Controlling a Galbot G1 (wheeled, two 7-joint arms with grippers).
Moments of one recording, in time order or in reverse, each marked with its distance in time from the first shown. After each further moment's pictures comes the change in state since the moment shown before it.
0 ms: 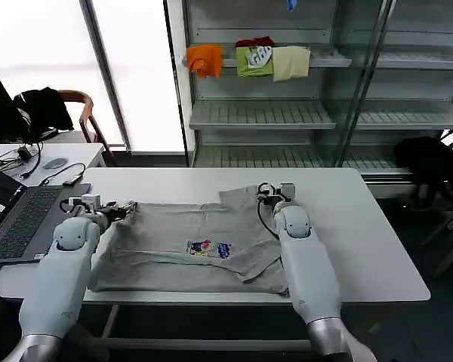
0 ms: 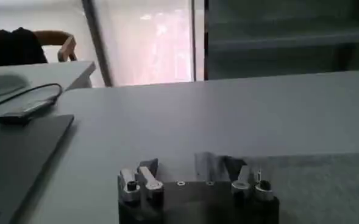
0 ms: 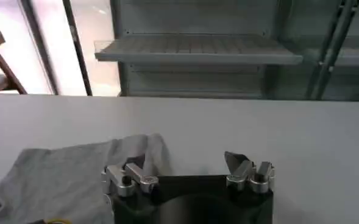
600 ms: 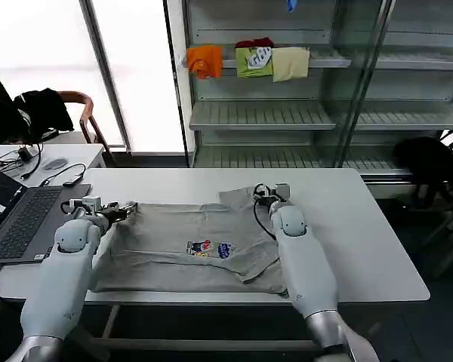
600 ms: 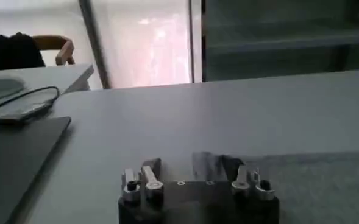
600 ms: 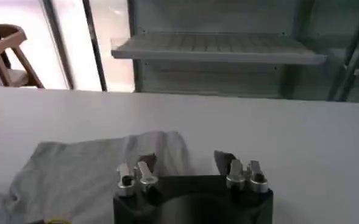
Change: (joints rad) left arm 0.017 -0.004 -0.011 -0.003 0.019 -0.001 0.021; right arm 0.020 0.000 -0.035 -0.088 -0.054 0.019 -0.060
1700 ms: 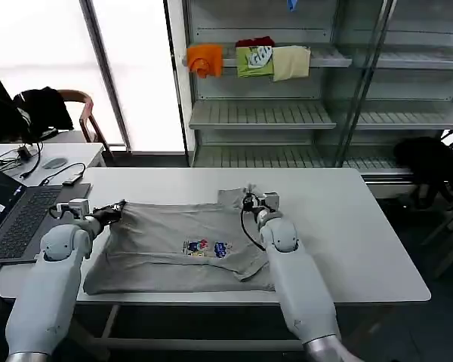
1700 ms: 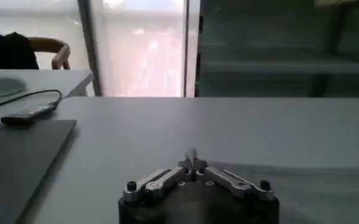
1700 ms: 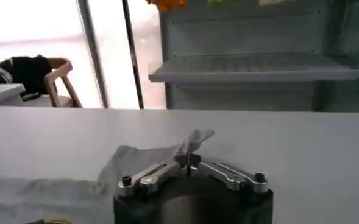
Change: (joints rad) left arm 0.110 0.047 -0.066 -0.185 -0.163 -0.023 0.017; right arm -0.184 0.000 -0.116 0.349 0.199 0.043 0.059
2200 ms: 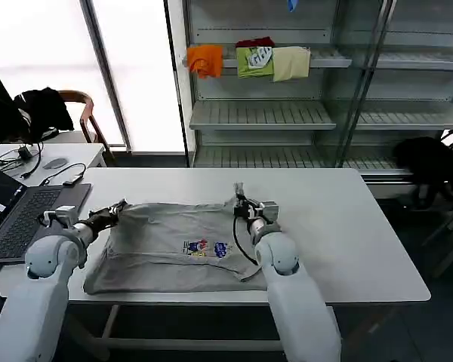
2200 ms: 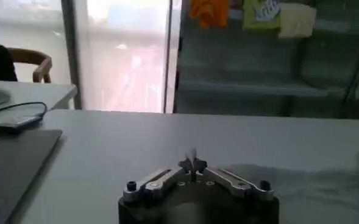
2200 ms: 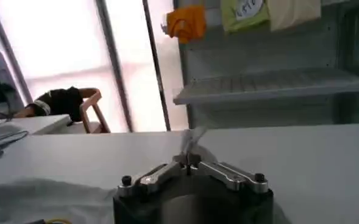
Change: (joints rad) left arm 0.168 0.040 -0.068 -0.201 -0.103 0.004 0.031; right arm -0.197 -0.030 -0.016 0.306 0.031 -0.049 0.018
